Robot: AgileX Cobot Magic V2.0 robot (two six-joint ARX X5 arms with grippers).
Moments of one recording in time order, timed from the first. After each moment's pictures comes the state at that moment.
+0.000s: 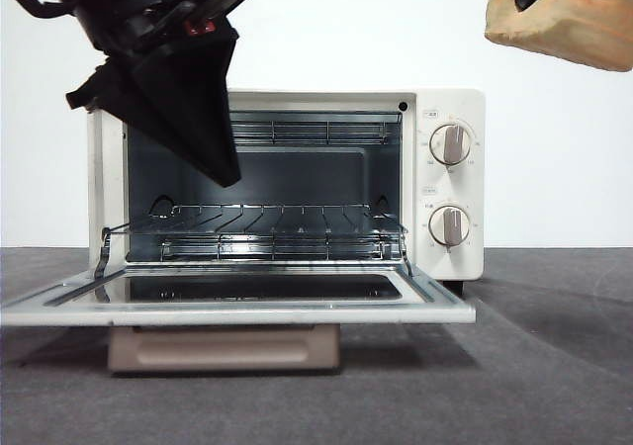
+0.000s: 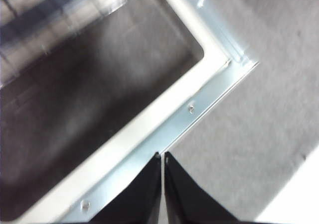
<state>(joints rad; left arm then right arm) -0.72 1.39 1.08 -0.70 0.18 -0.13 0.70 0.75 0.81 -0.62 0.08 0.34</state>
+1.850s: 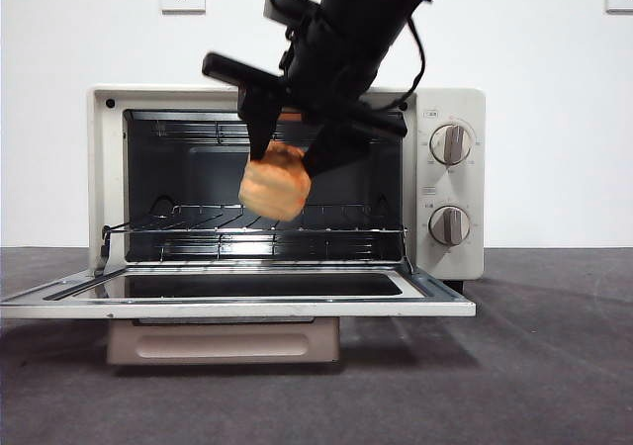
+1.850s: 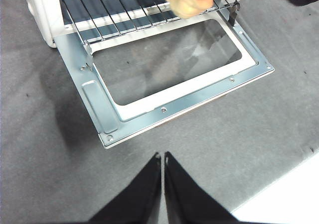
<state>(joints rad) -0.51 0.51 0.76 -0.94 0.13 -0.17 0.79 1.74 1.20 -0.06 0.16 0.46</state>
